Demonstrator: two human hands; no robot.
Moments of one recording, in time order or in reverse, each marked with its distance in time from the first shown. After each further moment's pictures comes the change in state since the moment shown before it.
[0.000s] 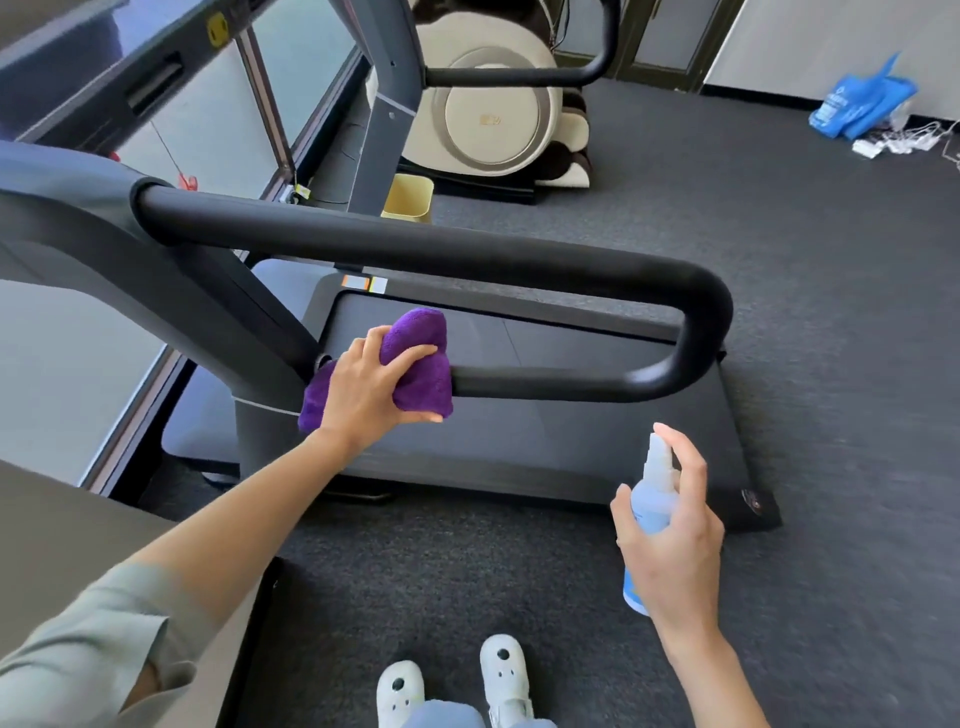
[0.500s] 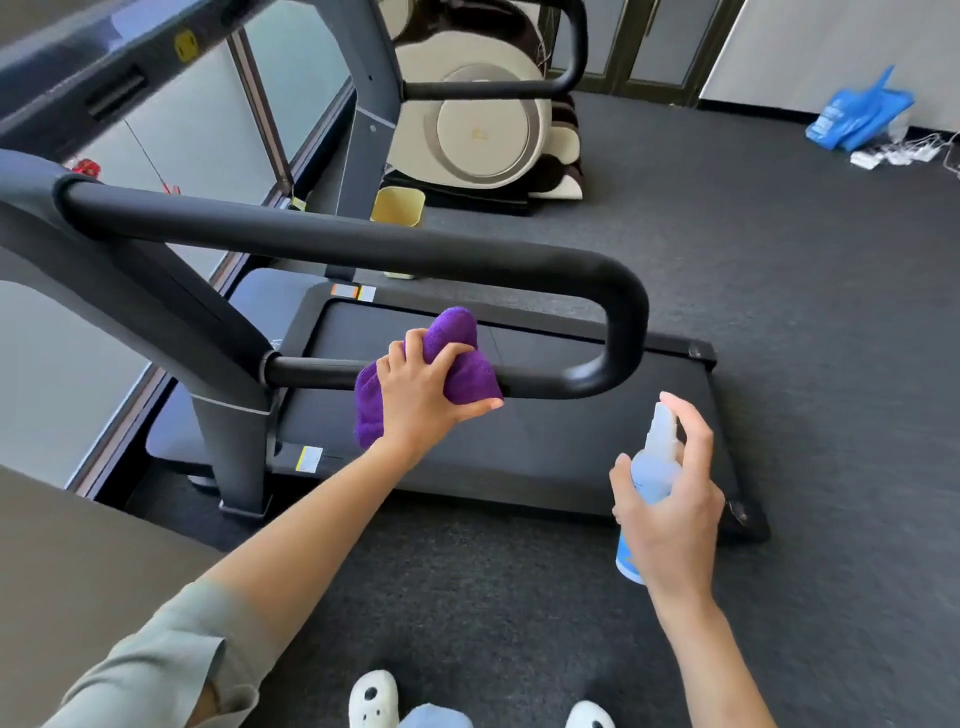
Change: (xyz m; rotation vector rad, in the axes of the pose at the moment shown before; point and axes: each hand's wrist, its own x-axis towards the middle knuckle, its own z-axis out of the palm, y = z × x) left_hand 0.024 0.130 0.031 0.017 0.073 -0.235; right_hand 0.033 0.029 -0.046 0.082 0.058 0.035
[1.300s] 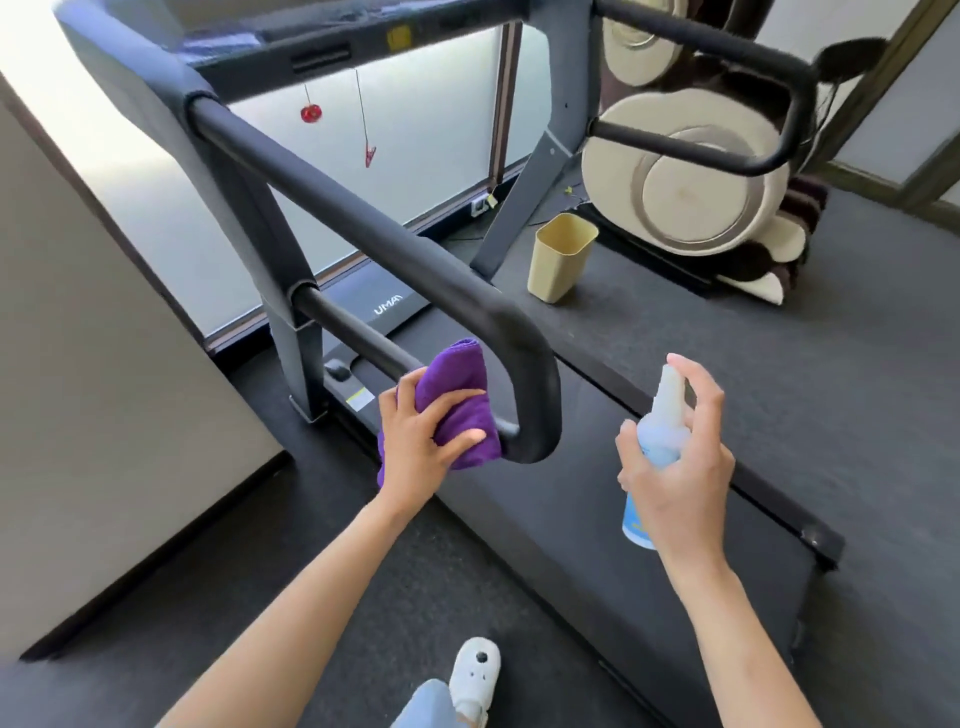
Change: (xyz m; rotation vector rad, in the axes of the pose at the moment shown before) left_hand -0.031 0.141 0.052 -0.284 0.377 -0.518; right_hand 0.223 0.077 -0.032 0.224 -0.555 -0.326
